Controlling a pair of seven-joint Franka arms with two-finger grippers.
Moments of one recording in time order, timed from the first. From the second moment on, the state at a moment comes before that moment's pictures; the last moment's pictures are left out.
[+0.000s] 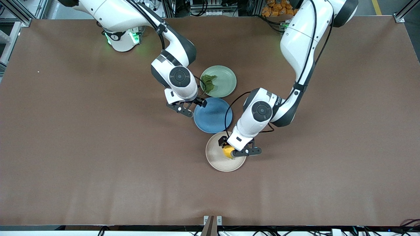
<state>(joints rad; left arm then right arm) -0.51 0.82 -0.08 -1.44 -0.11 2.49 -0.63 0.36 0.56 0.43 -1.78 -0.10 2.15 1.28</state>
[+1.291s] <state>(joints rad) -0.52 0.92 -0.08 -1.42 -0.11 2.63 -0.63 0.57 0.61 0.43 -1.84 -0.12 2.15 1.60</state>
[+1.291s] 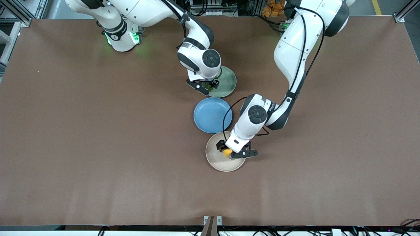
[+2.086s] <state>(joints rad) -0.52 0.92 -0.08 -1.42 -0.11 2.65 -0.64 0.58 0.64 0.43 -1.80 -0.14 2.19 1.64</state>
